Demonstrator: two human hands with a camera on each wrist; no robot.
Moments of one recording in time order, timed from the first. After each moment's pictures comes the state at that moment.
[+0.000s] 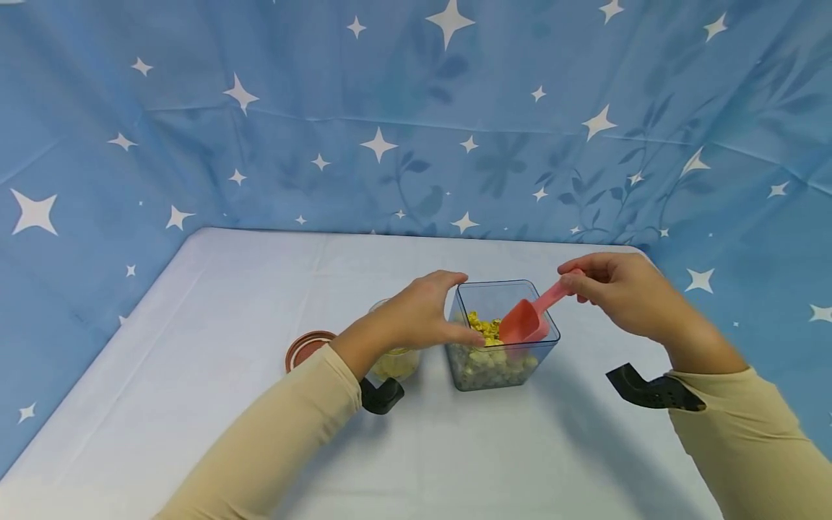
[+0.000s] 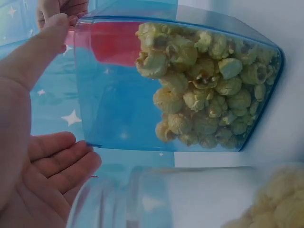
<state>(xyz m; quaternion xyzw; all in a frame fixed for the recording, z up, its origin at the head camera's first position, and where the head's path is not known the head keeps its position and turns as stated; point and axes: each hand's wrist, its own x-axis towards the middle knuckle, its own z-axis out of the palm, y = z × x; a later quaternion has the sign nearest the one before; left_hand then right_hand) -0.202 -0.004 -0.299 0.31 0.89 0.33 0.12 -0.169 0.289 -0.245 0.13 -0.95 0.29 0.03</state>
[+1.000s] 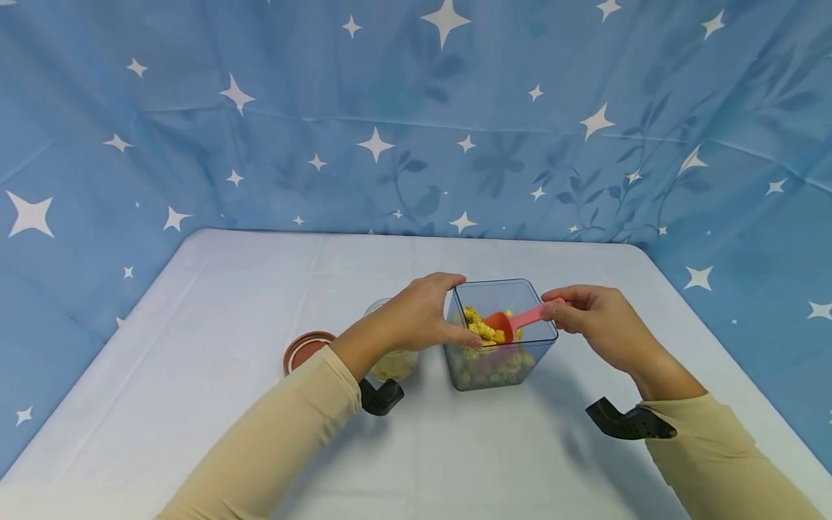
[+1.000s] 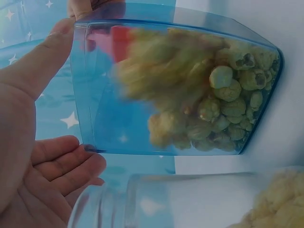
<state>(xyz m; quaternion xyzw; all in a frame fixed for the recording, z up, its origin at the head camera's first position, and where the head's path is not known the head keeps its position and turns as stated) -0.201 0.001 -0.297 0.29 0.90 0.30 0.11 -0.163 0.287 -0.295 0.09 -0.91 0.40 -0.01</state>
